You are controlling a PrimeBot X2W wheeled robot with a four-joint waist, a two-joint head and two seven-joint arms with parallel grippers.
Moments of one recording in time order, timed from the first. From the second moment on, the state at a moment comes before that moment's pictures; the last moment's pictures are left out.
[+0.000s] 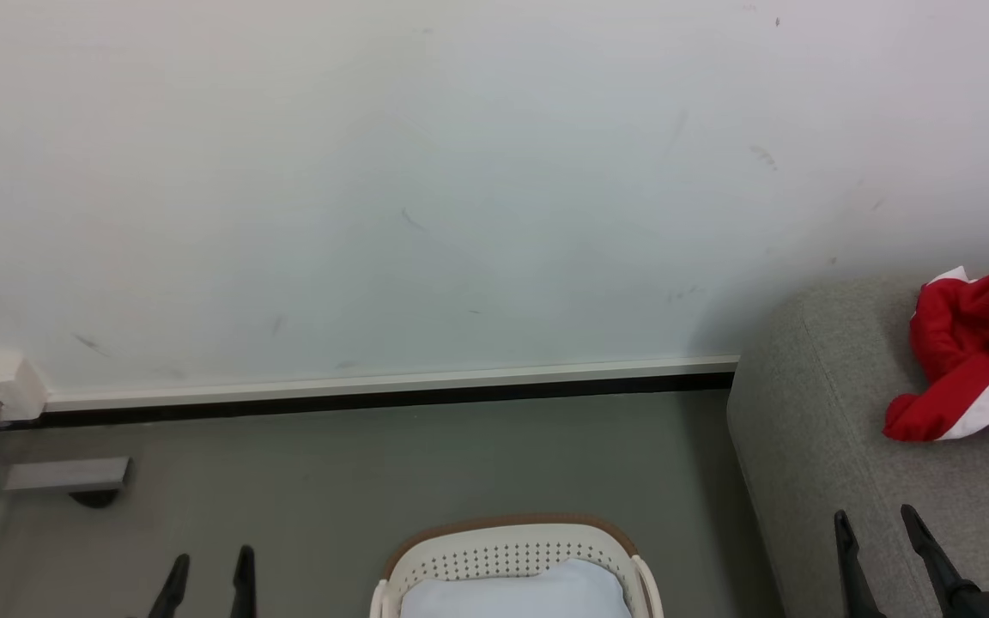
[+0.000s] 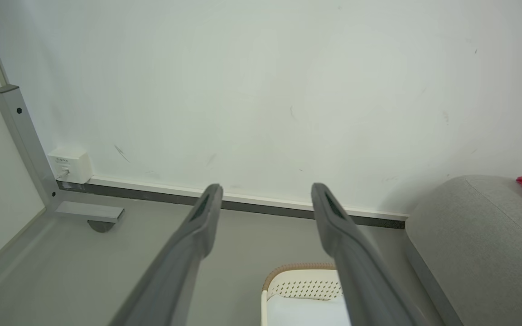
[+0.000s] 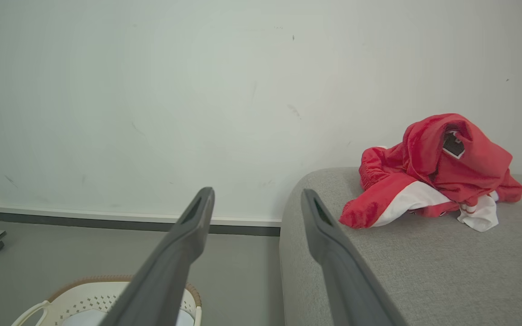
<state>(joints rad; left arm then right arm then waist) 0.07 0.08 0.07 0.25 -0.22 -0.13 -0.26 0.00 -0.05 -0.04 0.28 0.09 0.13 -0.26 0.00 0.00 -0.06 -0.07</state>
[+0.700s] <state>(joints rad) 0.07 0.06 0.07 0.30 -0.45 -0.13 -0.19 0.02 -0.03 -0.05 0.32 0.35 0.13 -0.19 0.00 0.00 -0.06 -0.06</state>
